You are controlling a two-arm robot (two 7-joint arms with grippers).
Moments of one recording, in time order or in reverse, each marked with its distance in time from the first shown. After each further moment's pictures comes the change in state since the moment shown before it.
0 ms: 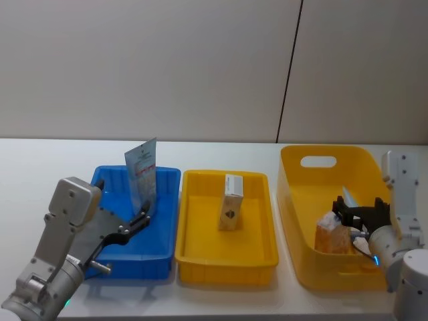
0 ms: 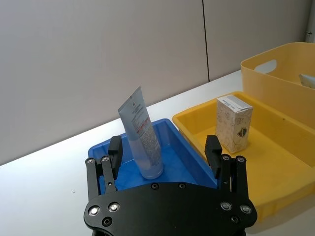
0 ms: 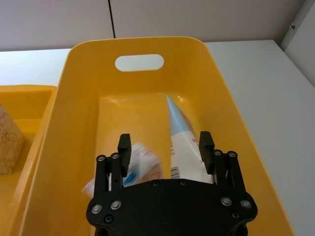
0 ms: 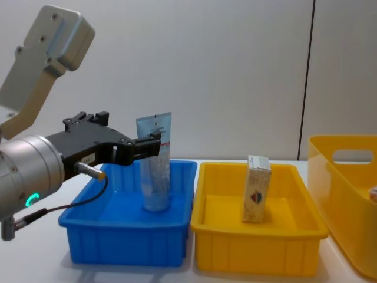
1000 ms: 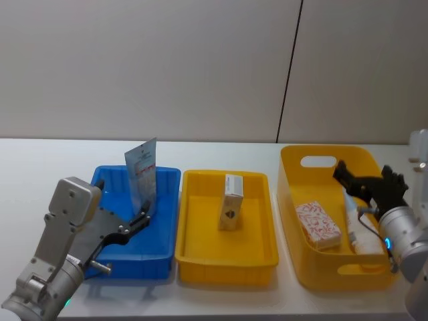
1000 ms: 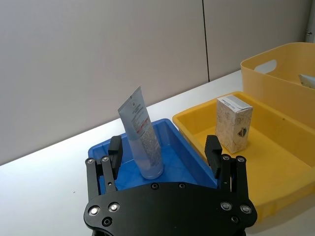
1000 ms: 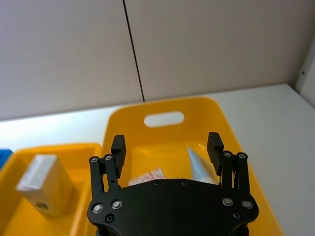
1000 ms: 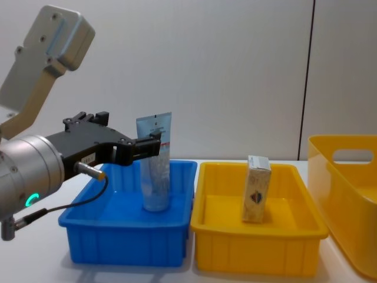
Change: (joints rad) left arm 0.000 0.000 0.000 0.000 0.000 0.000 0.000; right arm -0.032 -0.025 0.057 -0.096 0.071 -0.149 0.089
